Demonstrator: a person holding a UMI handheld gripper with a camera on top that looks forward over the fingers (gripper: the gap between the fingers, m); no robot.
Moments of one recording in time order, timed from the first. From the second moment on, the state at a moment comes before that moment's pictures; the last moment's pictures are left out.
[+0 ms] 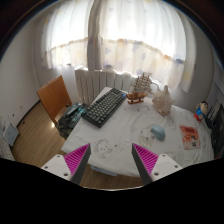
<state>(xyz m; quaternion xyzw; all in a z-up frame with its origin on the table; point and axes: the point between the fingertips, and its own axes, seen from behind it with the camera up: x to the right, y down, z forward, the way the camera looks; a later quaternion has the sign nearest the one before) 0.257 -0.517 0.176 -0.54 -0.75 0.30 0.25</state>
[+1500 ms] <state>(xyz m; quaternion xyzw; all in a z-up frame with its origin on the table) 0.038 -0.277 -0.003 -0.63 -0.64 0.29 0.34</state>
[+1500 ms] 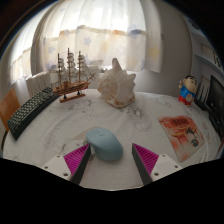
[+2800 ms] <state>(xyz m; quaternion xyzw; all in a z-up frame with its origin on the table) -0.036 0.033 0.075 -0.65 -0.60 0.30 0.36</state>
